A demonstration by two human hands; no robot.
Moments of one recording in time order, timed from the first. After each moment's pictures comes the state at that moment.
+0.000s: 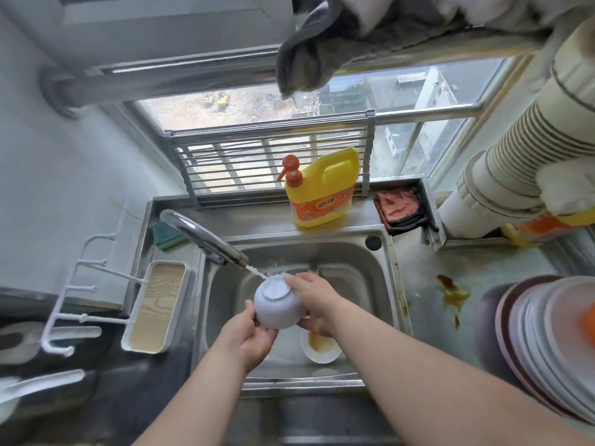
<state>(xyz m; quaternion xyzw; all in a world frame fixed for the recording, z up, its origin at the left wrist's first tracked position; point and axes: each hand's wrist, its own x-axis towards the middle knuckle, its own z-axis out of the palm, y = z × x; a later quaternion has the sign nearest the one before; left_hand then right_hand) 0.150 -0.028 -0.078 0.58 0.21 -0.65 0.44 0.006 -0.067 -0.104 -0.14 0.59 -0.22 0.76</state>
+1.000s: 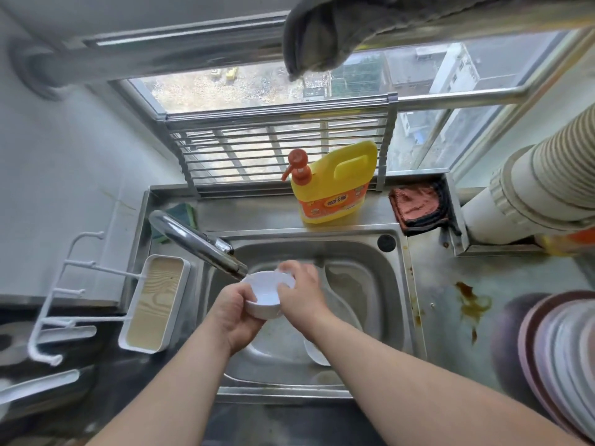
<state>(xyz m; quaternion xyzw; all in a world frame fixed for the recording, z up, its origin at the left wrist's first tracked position) 0.174 -0.070 -0.079 0.62 0.03 -0.69 0.38 0.034 -0.078 -0.108 -0.45 0.64 -0.20 0.58</state>
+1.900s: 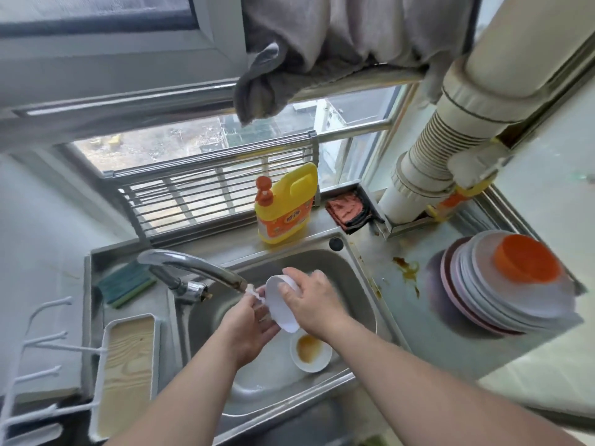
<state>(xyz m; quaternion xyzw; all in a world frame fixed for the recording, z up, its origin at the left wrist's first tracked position) 0.172 -0.080 -0.084 0.57 -0.09 -0.78 0.24 0.012 -0.042 -0.049 -0.50 0.76 -0.15 0.39</state>
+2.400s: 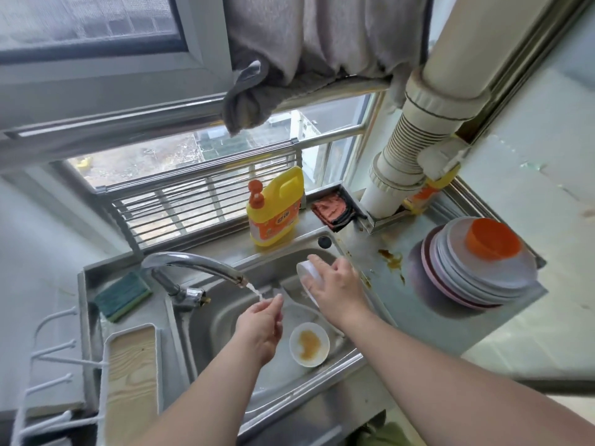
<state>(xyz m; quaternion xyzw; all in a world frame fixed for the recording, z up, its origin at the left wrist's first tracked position) 0.154 -0.060 -0.084 0.64 -0.14 -0.72 0.22 -0.012 -0.015 -0.036 -0.50 0.83 -0.14 0.22</state>
